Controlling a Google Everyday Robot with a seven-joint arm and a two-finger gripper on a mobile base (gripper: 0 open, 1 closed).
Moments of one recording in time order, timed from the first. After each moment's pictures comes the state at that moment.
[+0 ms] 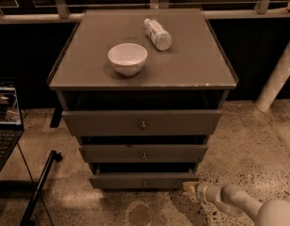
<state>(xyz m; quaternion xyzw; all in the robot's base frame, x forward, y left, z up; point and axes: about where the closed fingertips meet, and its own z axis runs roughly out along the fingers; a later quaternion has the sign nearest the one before) 0.573 -0.256 0.165 -0.15 0.88 0.27 0.35</state>
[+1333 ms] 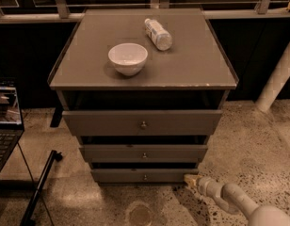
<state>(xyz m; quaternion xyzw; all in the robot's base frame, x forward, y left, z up) 0.624 -0.275 0.161 -0.11 0.86 0.27 0.41</state>
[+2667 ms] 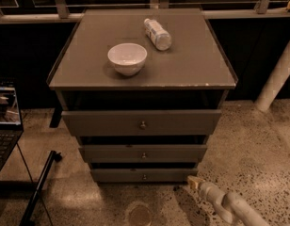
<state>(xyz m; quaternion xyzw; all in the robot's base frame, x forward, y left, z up) 0.608 -0.287 0.169 -0.05 0.86 0.24 0.44</state>
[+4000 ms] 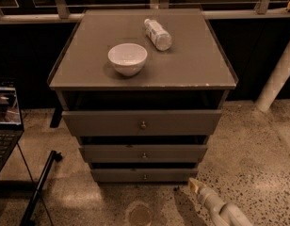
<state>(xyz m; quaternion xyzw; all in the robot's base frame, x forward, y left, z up) 0.588 -0.289 0.172 0.04 0.84 0.23 0.49</state>
